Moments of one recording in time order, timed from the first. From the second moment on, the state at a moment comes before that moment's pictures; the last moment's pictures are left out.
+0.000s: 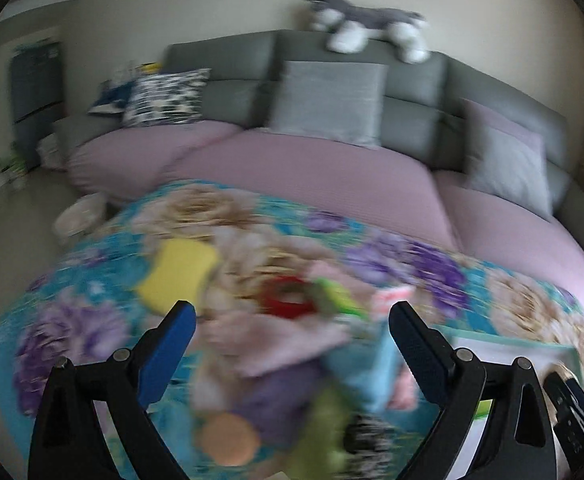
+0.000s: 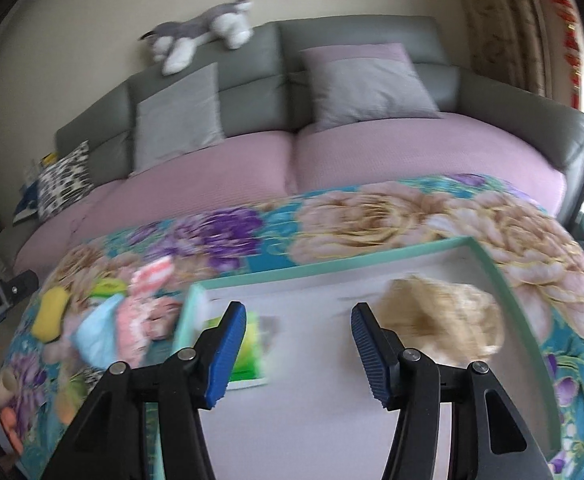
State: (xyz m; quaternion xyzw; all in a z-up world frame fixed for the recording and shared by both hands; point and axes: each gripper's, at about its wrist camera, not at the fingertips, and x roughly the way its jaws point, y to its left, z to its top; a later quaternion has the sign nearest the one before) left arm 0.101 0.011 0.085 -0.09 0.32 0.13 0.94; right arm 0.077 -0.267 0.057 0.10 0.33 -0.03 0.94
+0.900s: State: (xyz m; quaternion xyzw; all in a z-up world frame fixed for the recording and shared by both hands) left arm 0.061 0.084 0.031 -0.13 0.41 0.14 0.89; right arm 0.059 -0.132 0.028 0.05 0.39 0.14 0.91
